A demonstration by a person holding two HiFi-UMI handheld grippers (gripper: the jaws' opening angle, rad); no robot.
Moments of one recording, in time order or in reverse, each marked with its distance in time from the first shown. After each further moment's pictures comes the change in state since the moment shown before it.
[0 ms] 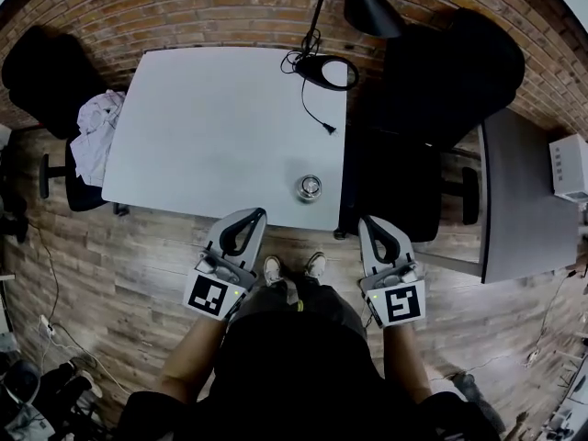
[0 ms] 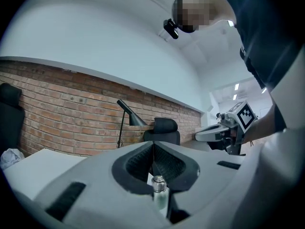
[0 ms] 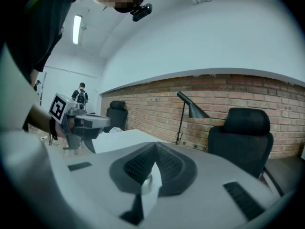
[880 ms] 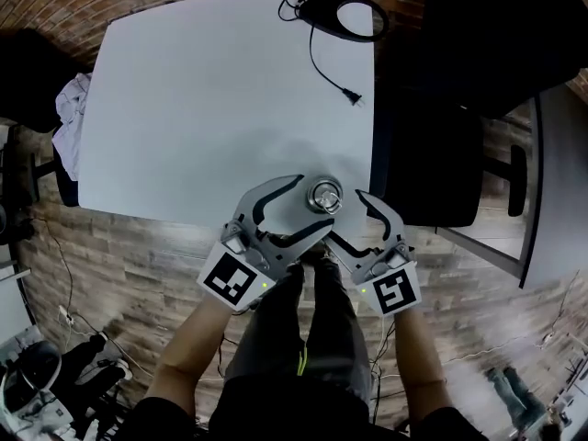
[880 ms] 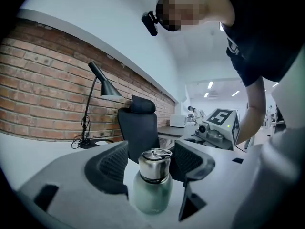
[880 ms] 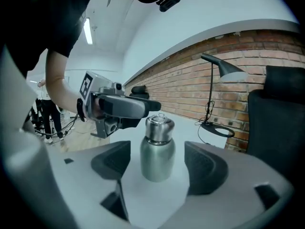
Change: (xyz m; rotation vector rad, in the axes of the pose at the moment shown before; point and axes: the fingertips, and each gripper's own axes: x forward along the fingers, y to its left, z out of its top) left arm 0.110 -0.018 -0.118 0.108 0.068 -0.408; right arm 0.116 0.054 -0.154 0.008 0.122 0.310
